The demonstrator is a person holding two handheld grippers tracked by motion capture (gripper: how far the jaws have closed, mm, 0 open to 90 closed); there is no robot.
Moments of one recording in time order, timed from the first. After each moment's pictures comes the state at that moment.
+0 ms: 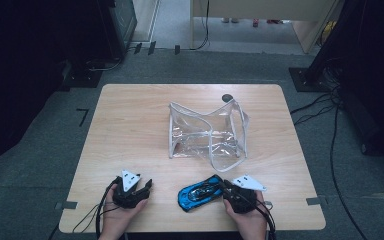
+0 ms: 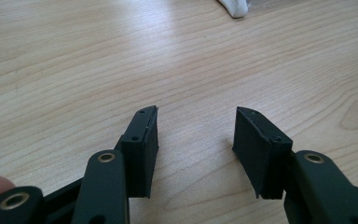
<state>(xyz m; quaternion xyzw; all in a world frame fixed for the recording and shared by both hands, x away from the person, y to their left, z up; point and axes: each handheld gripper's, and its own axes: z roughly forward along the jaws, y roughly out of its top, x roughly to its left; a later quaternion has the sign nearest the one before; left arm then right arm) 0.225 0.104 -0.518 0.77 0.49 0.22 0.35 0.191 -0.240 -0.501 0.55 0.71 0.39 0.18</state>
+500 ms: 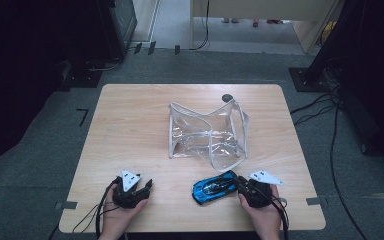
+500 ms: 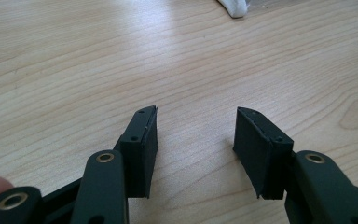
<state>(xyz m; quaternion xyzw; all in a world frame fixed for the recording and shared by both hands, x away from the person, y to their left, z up) 0.225 0.104 -0.518 0.77 0.49 0.22 0.36 0.201 -0.282 -0.500 0.58 0.70 0.38 0.18</state>
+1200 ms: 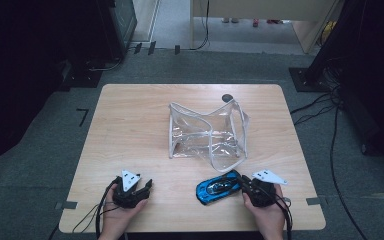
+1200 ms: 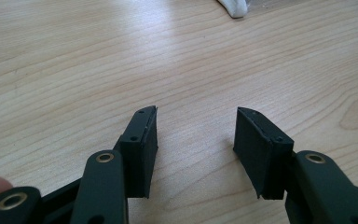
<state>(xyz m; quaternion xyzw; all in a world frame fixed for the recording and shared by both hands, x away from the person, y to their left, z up) 0.225 0.105 -0.518 0.77 0.49 0.22 0.36 0.201 -0.294 -0.496 0.58 0.69 0.38 0.19</state>
